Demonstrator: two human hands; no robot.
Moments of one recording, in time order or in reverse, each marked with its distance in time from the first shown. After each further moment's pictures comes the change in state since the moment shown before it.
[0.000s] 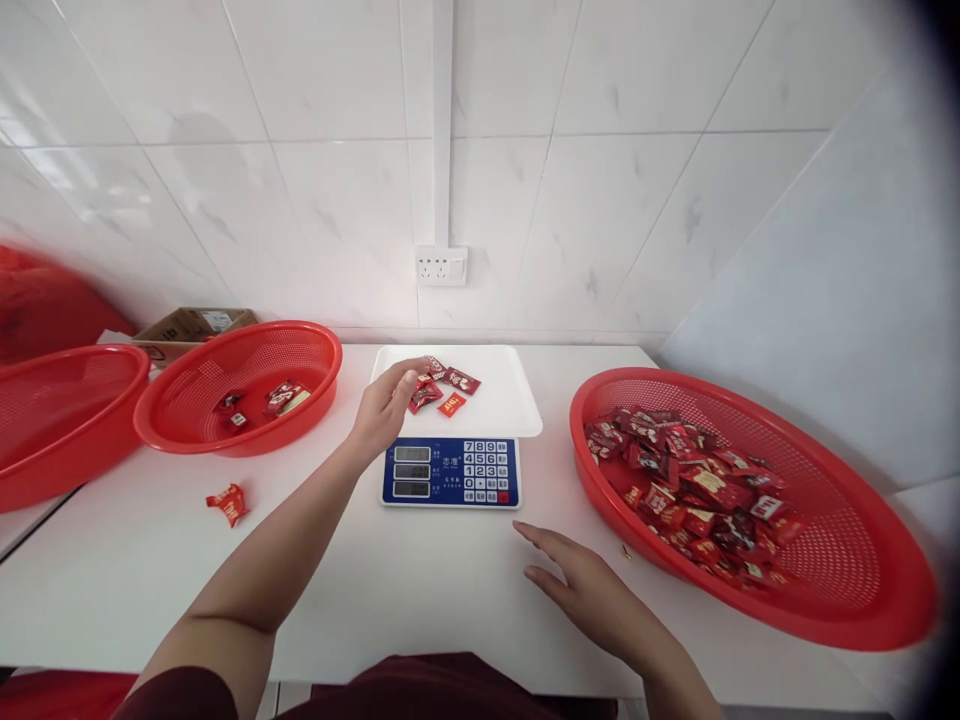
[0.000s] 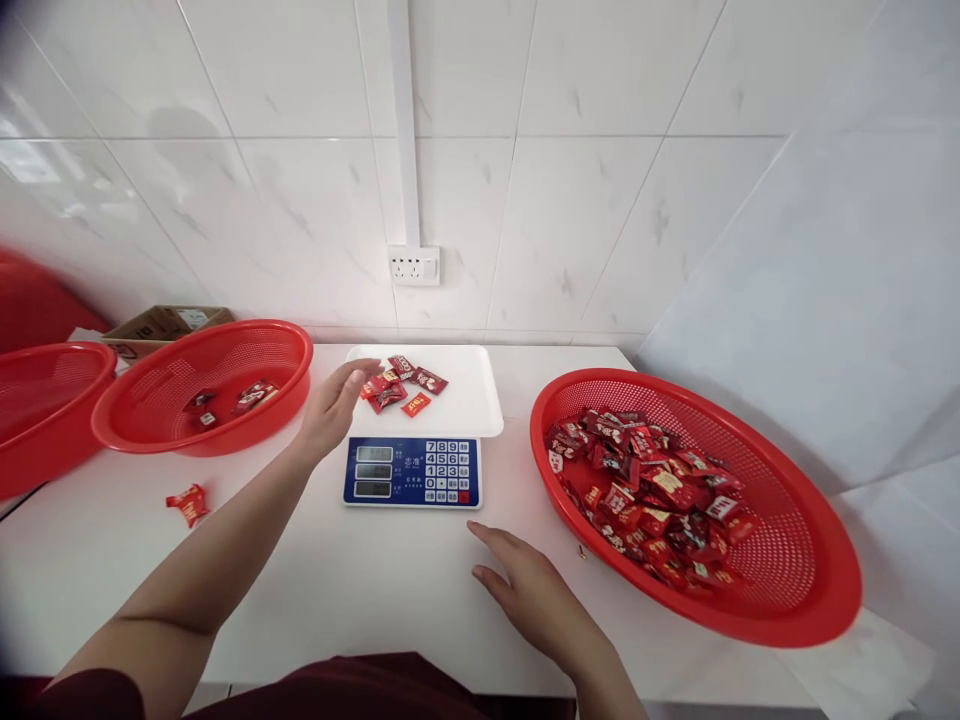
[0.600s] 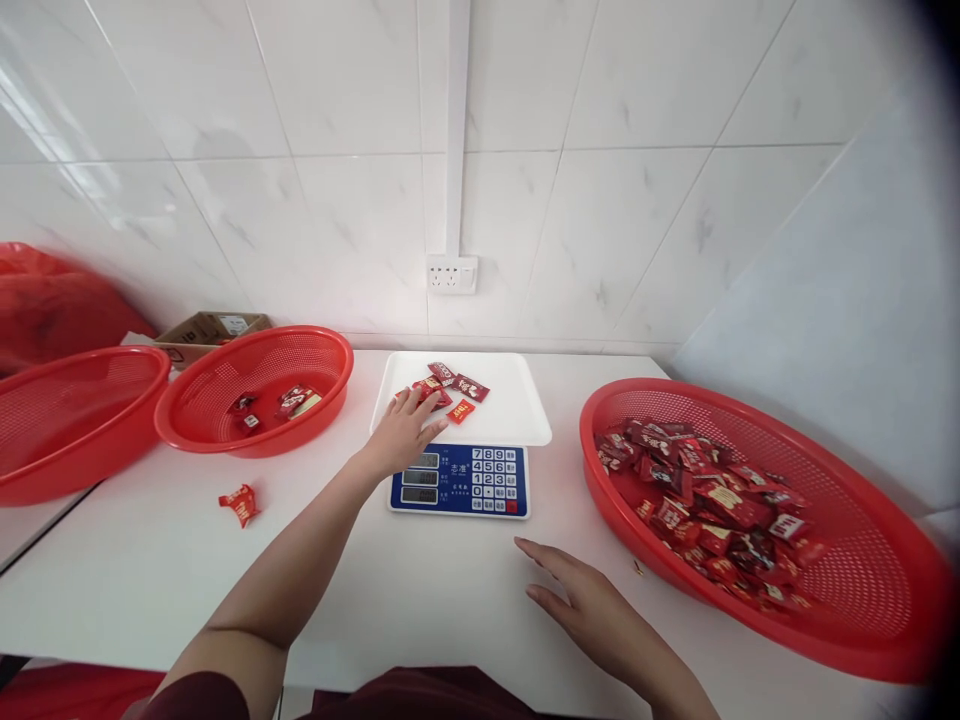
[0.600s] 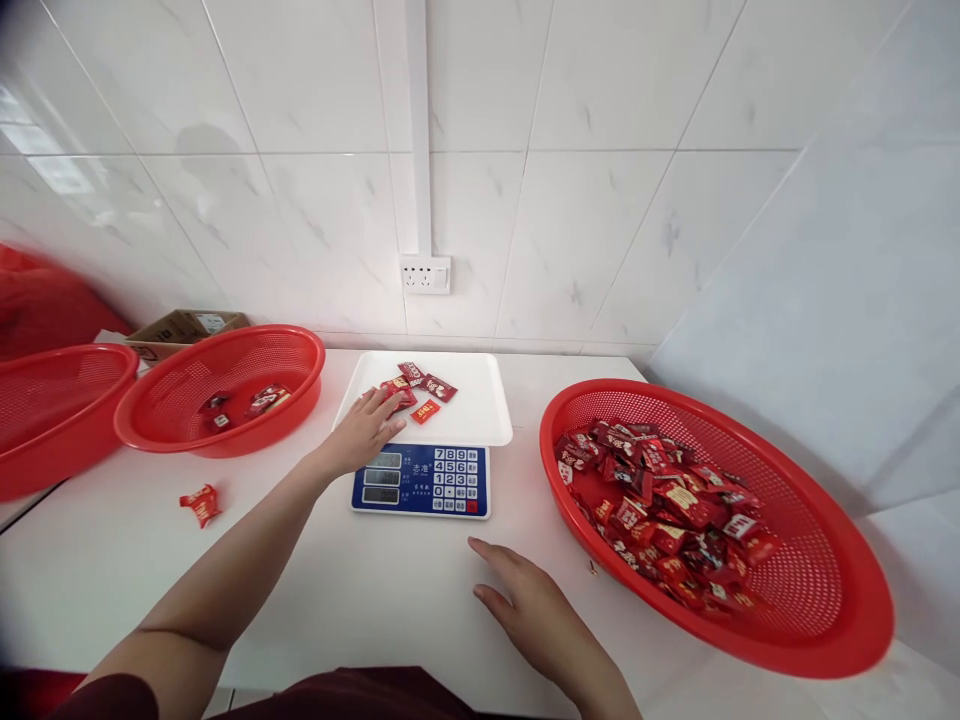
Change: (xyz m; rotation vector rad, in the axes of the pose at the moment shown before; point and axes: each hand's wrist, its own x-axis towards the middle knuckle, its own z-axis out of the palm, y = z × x) left_hand -0.014 -0.034 0.012 0.584 -0.473 -0.102; right_hand 0.000 -0.002 0.007 0.022 -0.036 -0.004
